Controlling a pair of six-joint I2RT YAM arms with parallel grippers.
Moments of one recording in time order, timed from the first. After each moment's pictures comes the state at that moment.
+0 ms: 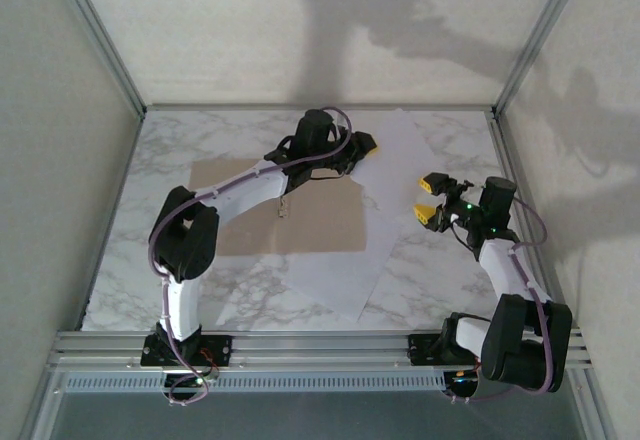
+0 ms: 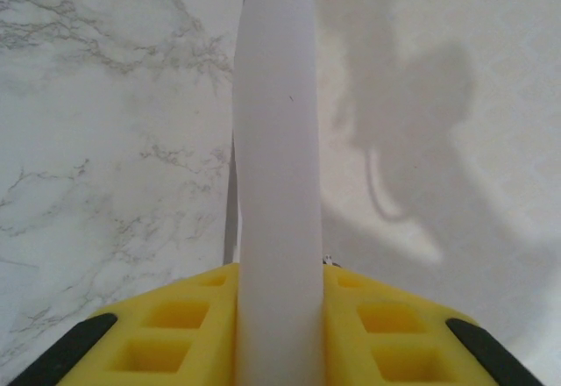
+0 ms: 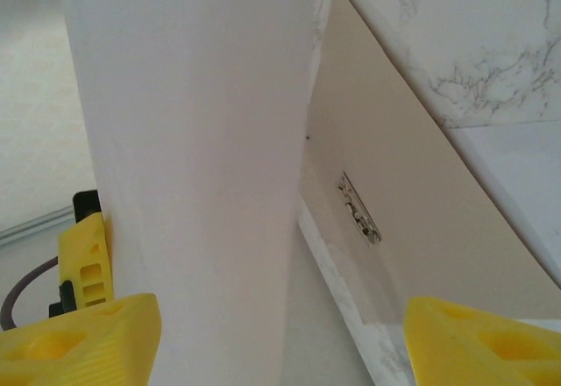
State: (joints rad) left arm -0.65 1.97 1.57 0.06 0.46 -1.36; right arm -0.16 1.15 0.57 0.04 -0.93 1.35
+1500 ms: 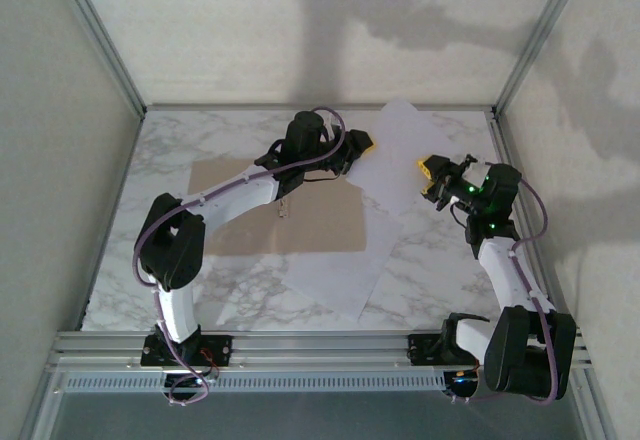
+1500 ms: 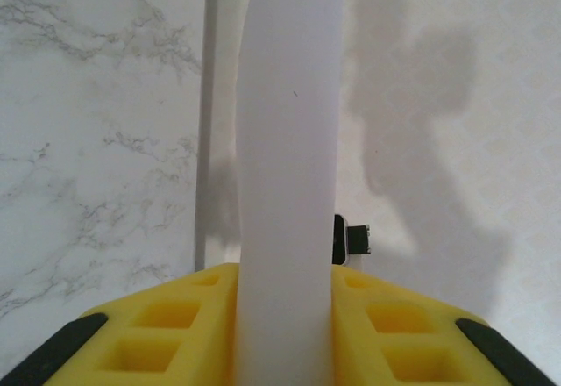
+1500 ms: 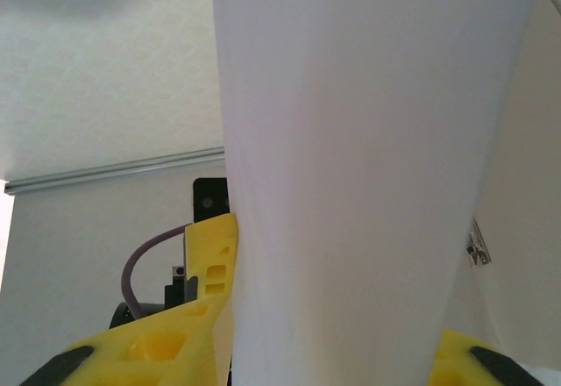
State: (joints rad) left arm -0.65 1.87 1.47 0.14 0.47 -1.40; right arm -0.10 1.12 0.64 0.30 -0.92 1.52
